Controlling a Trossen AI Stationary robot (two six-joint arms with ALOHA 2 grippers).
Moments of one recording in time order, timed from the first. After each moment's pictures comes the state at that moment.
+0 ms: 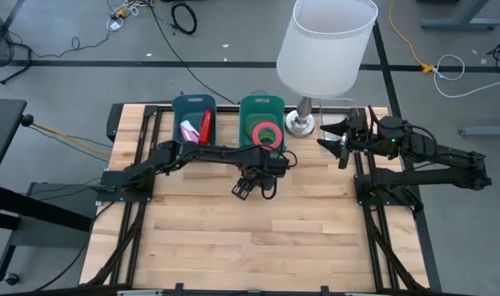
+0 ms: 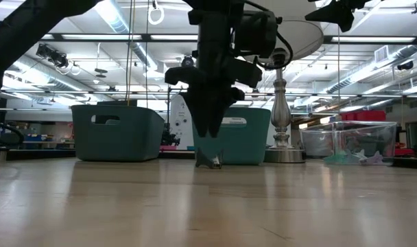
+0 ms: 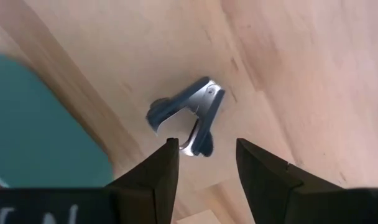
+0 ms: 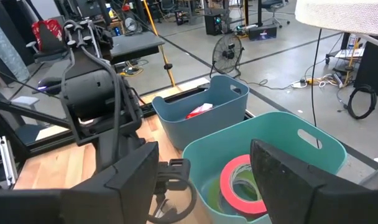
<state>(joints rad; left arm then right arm) 0.01 2.29 2.02 -1.27 -0.09 0.56 -0.16 0.63 0.82 -0.39 0.14 0.20</state>
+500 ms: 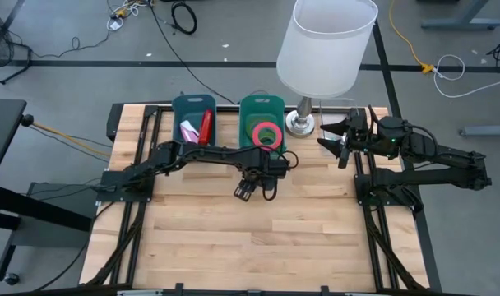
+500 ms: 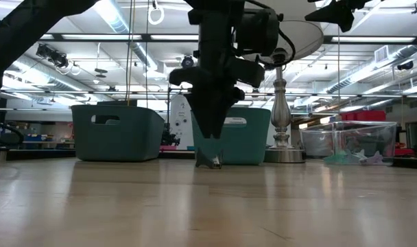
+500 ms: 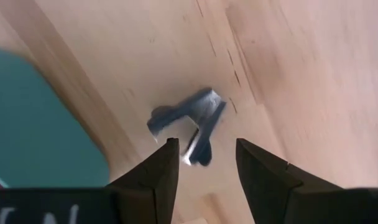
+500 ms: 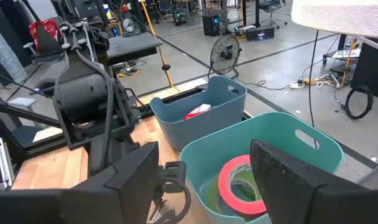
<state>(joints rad) 0.01 2.29 2.02 -1.25 -0.10 0.49 -0.16 0.63 0.82 -0.38 0.15 0.20</state>
